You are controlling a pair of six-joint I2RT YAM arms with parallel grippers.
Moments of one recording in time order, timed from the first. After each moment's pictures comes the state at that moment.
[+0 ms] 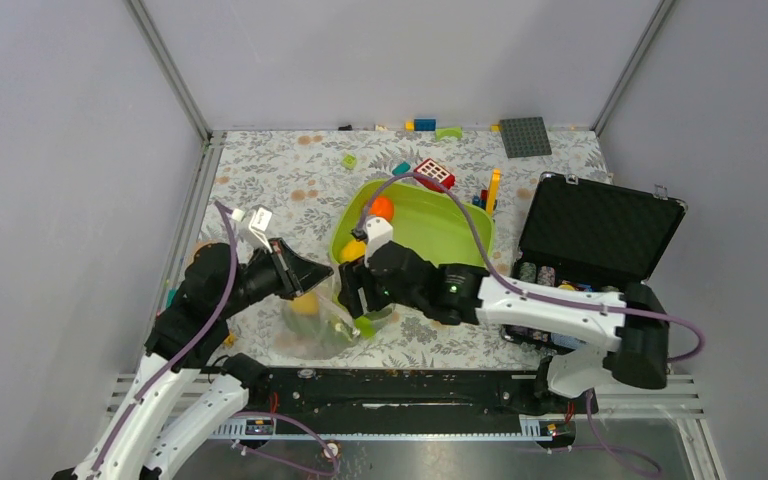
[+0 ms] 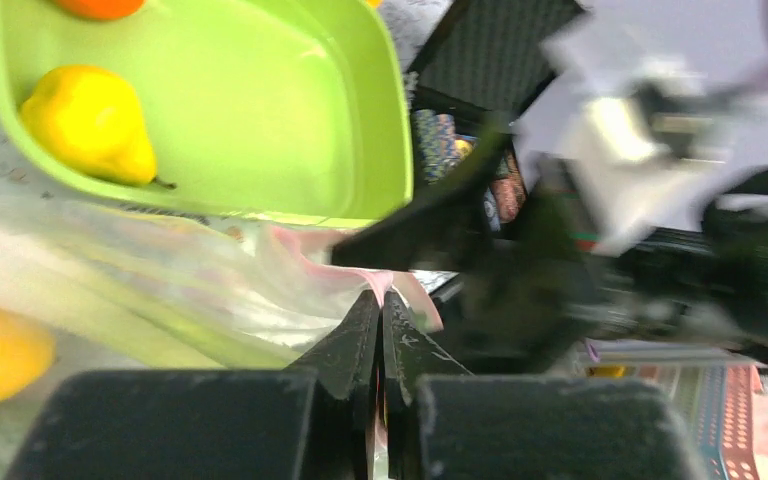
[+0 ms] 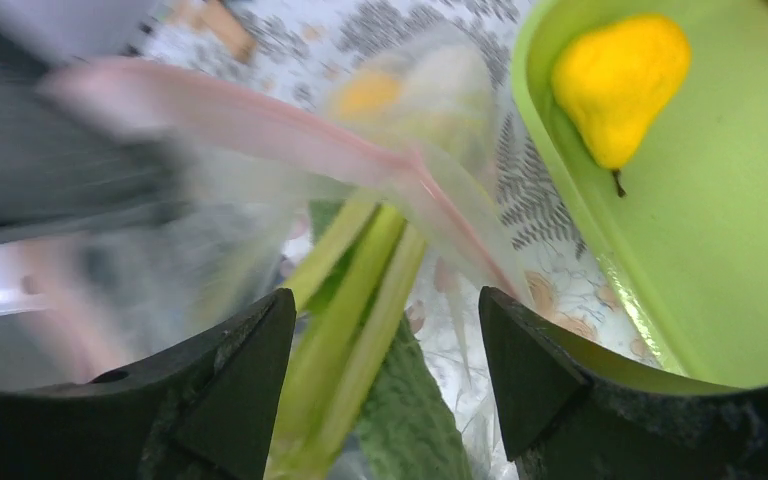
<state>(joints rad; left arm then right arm) -0.48 0.54 0.83 -0.55 0.36 -0.73 1.22 1.47 1.18 -0.35 0.21 0.55</state>
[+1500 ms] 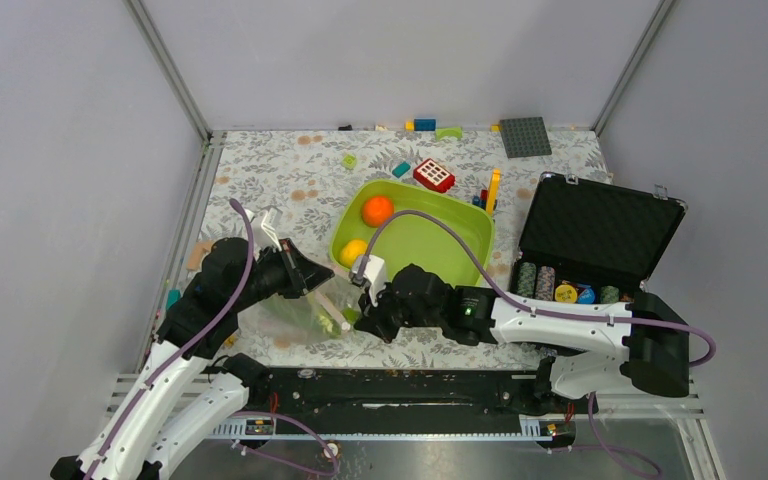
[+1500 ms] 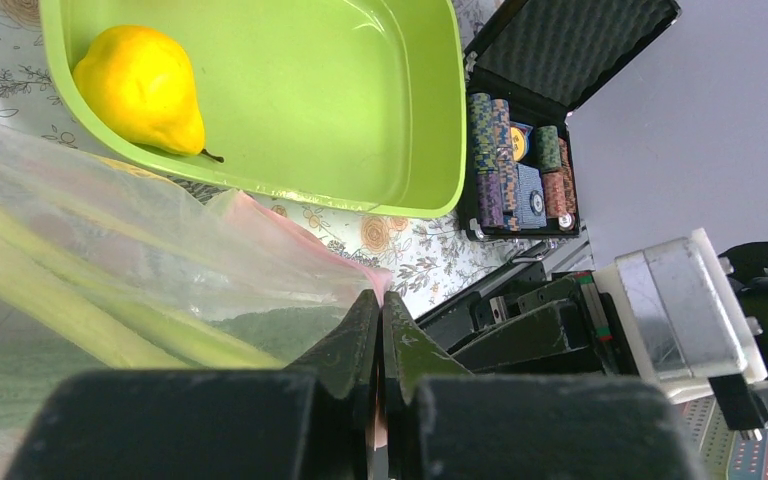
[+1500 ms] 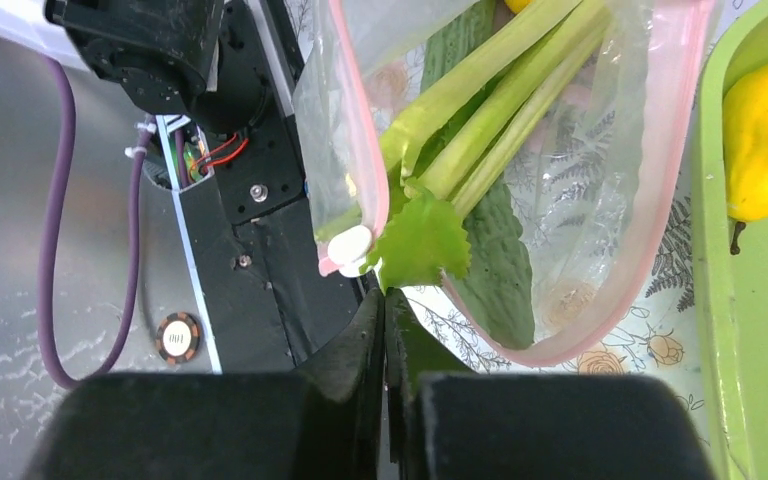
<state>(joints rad) -0.48 0.61 0.78 -0.59 0.30 -0.71 1.24 1.33 0.87 -0.05 -0.12 0.22</state>
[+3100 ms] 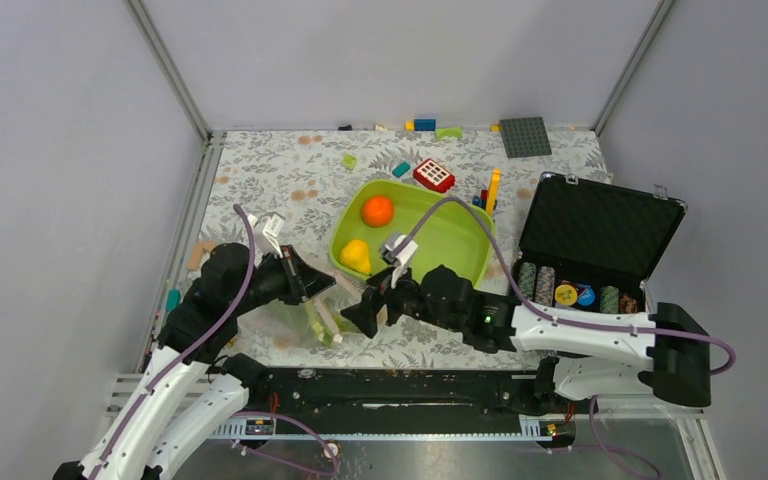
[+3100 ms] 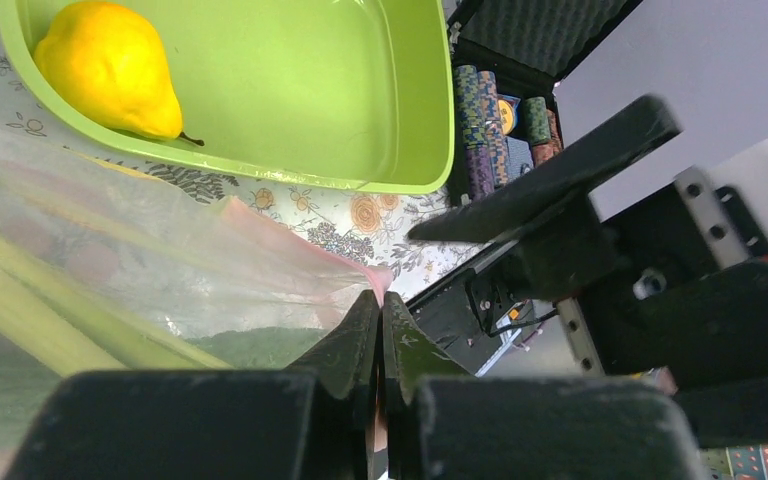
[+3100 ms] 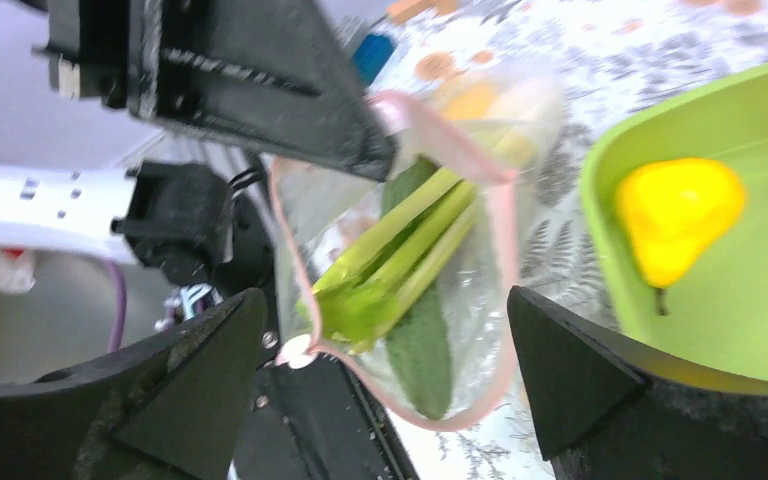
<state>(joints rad) -0.47 0.58 0.74 -0.58 0.37 -0.69 1.24 1.24 0.78 0.24 0.06 0.36</state>
